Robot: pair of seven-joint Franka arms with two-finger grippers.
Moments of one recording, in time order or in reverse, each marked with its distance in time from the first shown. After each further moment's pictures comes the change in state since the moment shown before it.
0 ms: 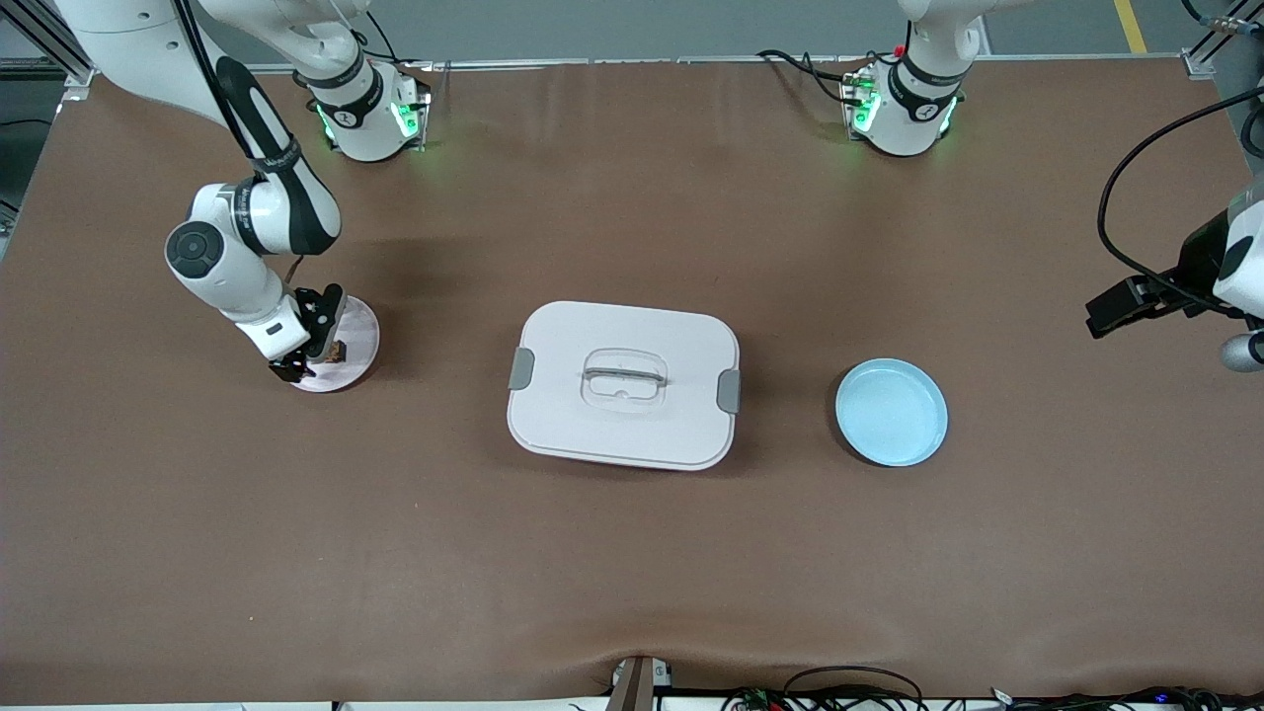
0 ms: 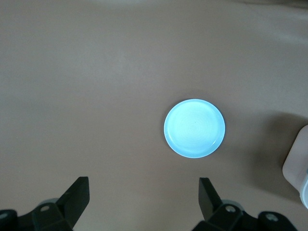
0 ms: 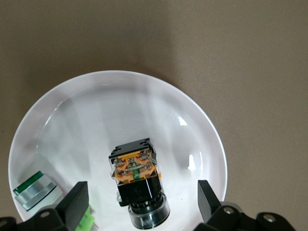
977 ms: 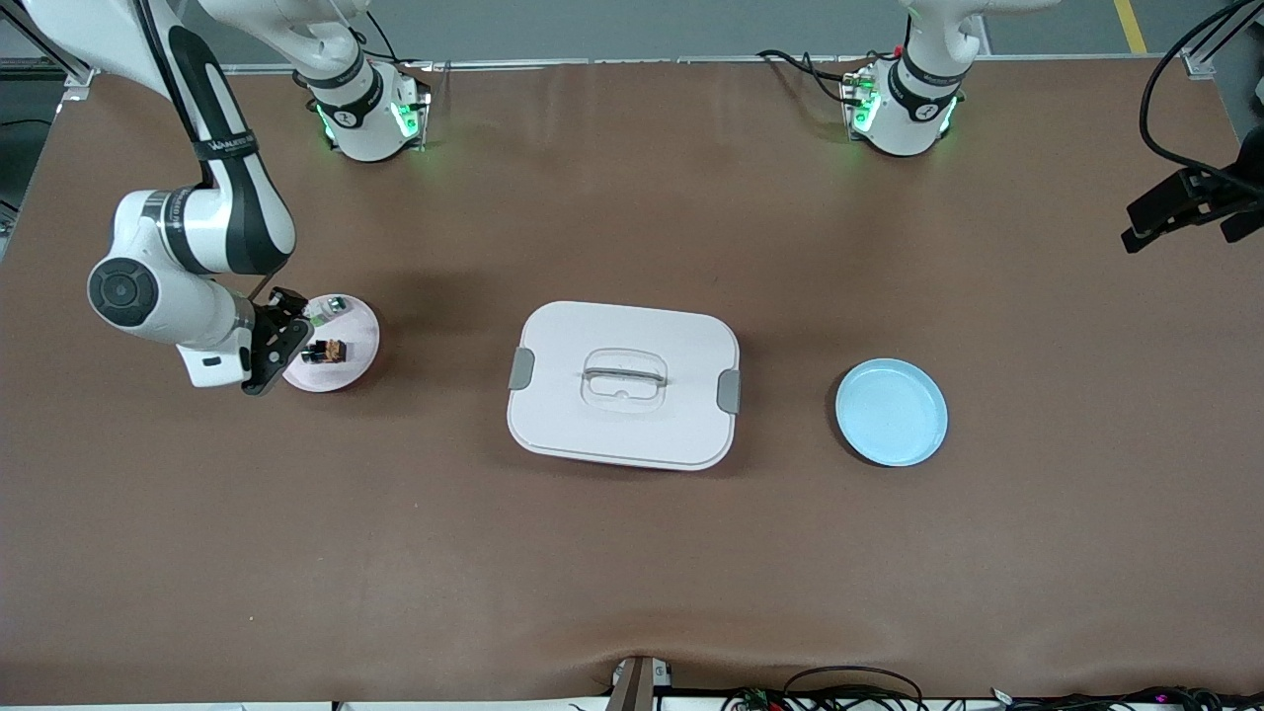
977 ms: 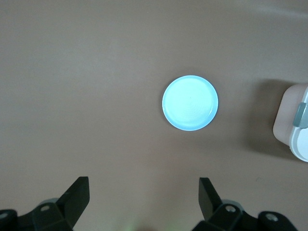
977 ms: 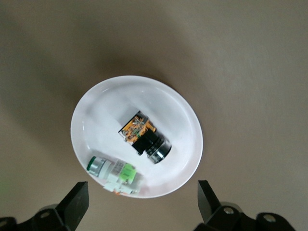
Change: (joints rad) left arm -0.271 -0.190 0.366 -0.094 -0.133 -0.068 0.190; right arm 0.000 -0.046 0.007 0.324 0.001 -0.625 0.574
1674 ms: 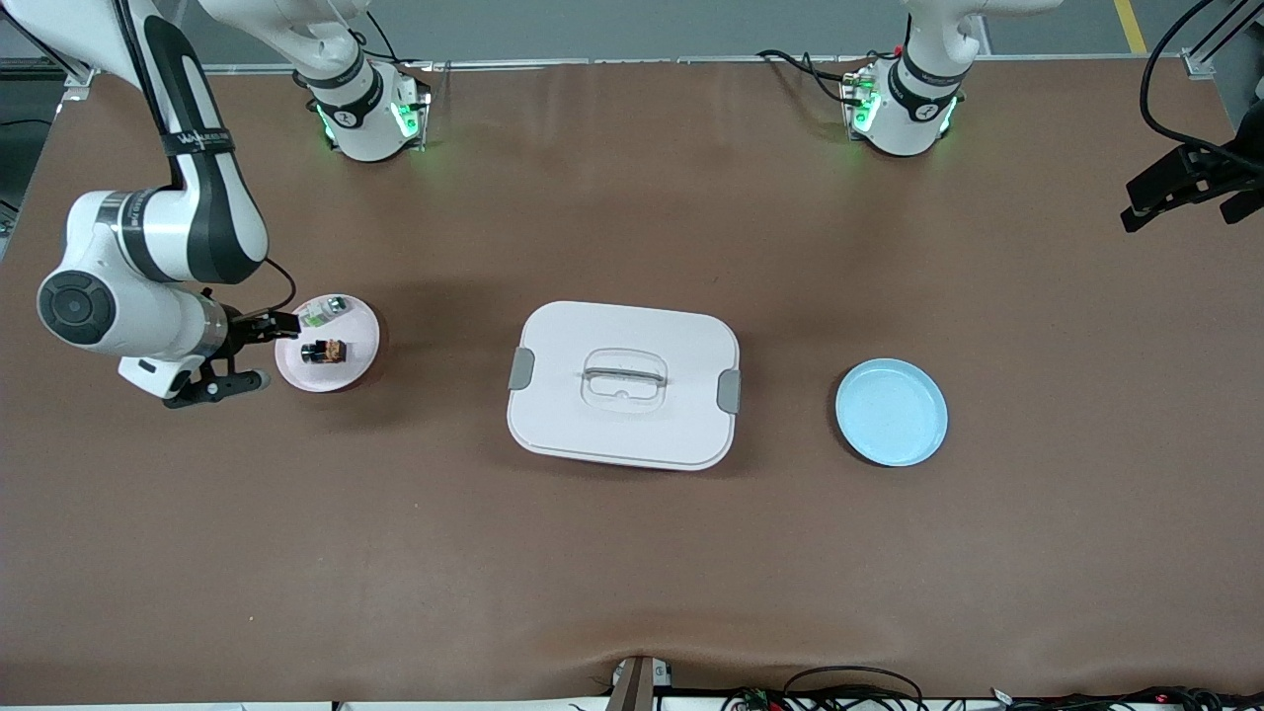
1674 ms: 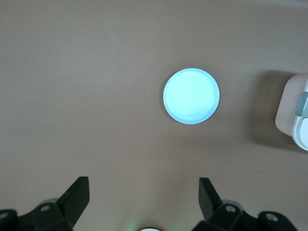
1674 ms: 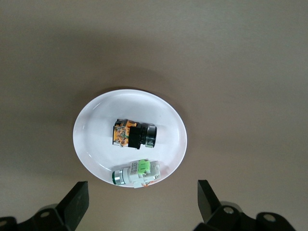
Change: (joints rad) left arm -0.045 -0.040 0.051 -0.048 0.000 0.000 0.030; right arm -0.005 0.016 -0.002 0.150 0.001 -0.153 0.599
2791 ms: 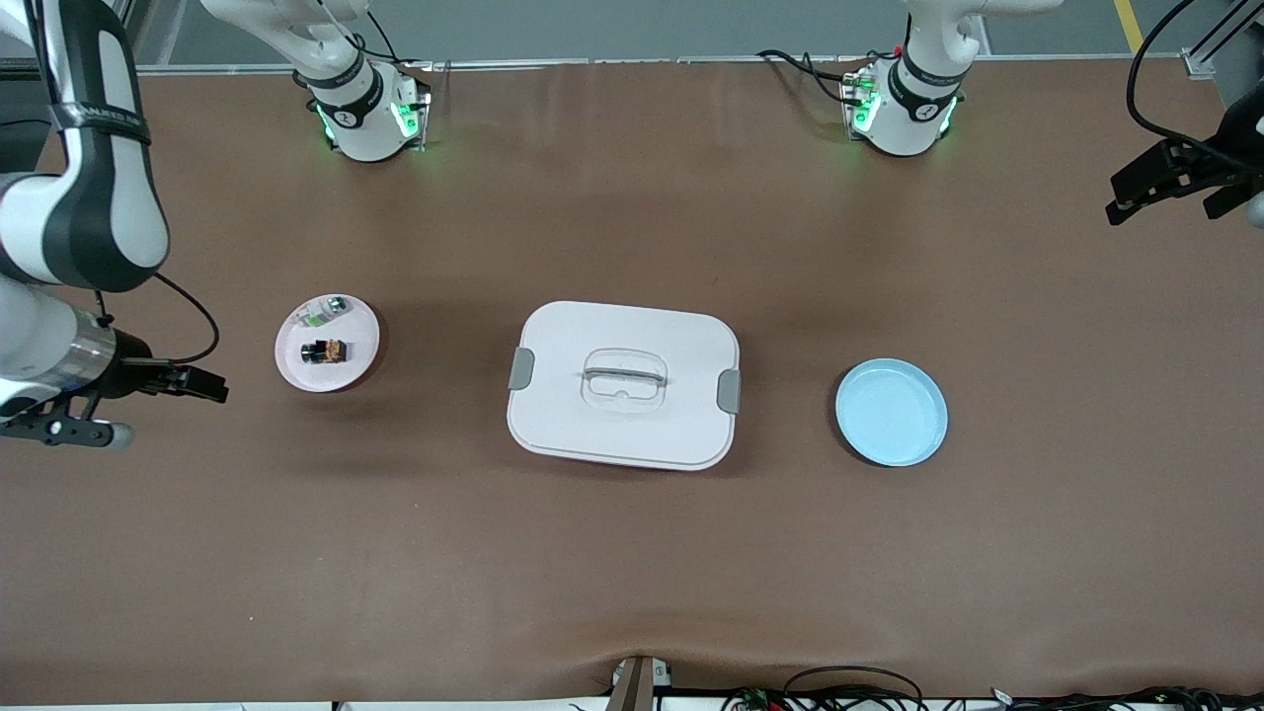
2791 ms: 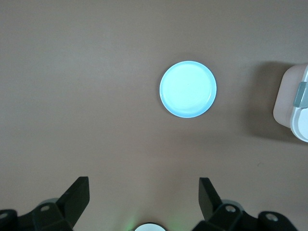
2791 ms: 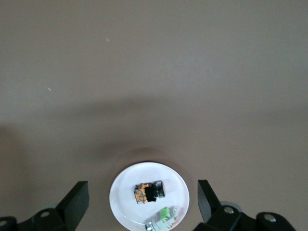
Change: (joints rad) left arm -0.008 -0.025 -0.001 -0.041 -0.009 0.000 0.004; right arm -0.055 0.040 -0.002 0.331 0.114 -0.029 0.233
